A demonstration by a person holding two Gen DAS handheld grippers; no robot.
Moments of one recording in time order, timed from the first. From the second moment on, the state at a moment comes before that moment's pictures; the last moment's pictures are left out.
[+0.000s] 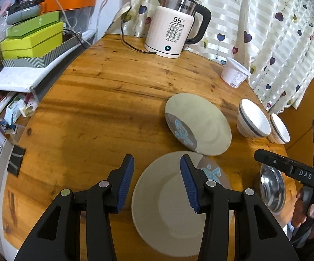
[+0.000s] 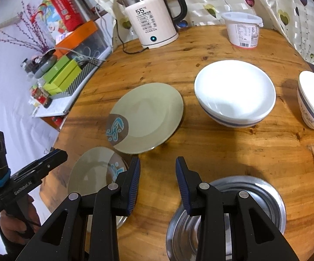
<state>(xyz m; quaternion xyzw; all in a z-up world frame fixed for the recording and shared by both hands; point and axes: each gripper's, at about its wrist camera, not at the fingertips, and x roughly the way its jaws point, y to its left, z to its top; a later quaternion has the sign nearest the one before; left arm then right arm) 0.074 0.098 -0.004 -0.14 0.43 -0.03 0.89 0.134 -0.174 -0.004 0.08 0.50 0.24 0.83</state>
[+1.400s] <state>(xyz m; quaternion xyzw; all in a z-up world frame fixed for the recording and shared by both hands) 0.198 0.073 -0.047 -0.11 0.50 -0.10 0.85 0.219 -0.151 -0.050 0.10 0.56 0.20 0.80</state>
